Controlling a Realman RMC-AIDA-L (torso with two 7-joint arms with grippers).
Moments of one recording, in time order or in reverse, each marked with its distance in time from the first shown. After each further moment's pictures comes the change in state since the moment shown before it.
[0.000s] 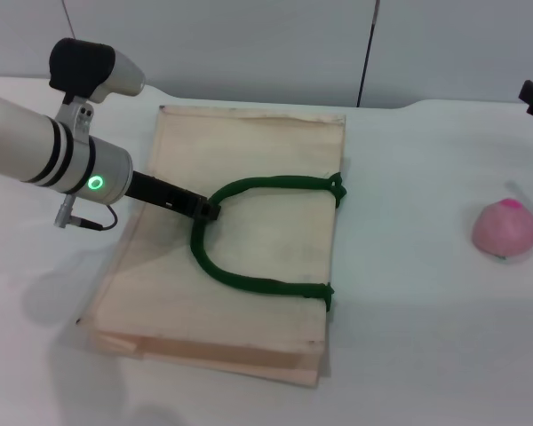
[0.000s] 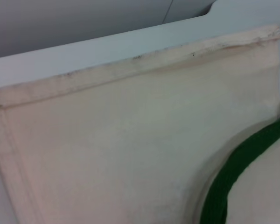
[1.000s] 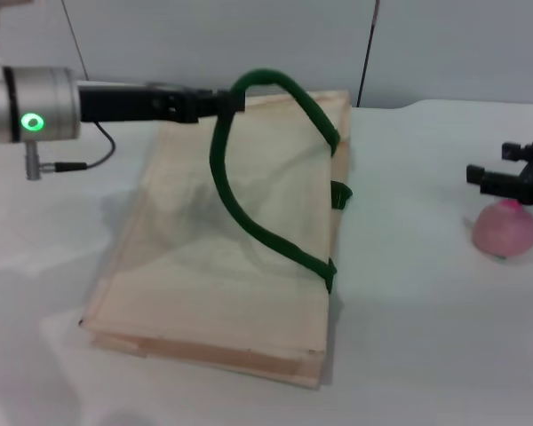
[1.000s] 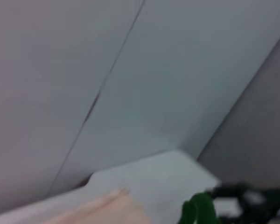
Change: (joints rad) left arm 0.085 0.020 0.000 -0.219 -0.537 0.552 0.175; right arm 0.042 -0.007 -0.125 -0.151 -0.437 0.078 0.286
